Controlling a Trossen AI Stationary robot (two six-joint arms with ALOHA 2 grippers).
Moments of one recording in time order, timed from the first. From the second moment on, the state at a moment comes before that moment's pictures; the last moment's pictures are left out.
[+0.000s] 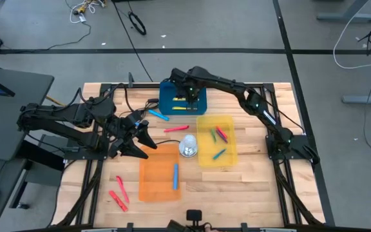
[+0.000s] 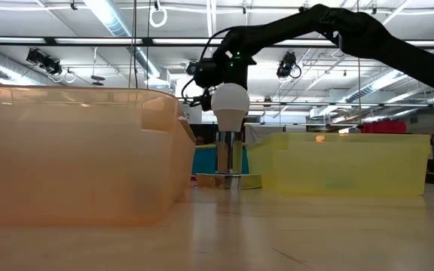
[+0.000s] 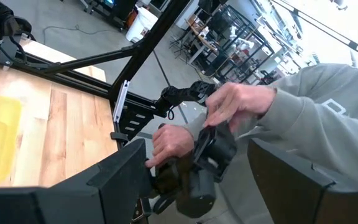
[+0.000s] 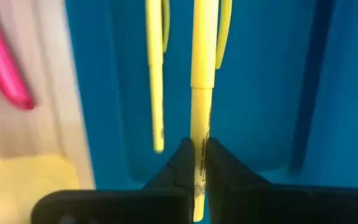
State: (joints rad) left arm -0.12 1.02 1.12 -0.19 0.45 -0.64; right arm -0.45 2.44 2.34 -1.35 0.09 -0.44
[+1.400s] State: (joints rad) left arm -0.12 1.02 1.12 -0.19 0.45 -0.64; right arm -0.49 2.49 2.34 -1.33 0.06 -0.40
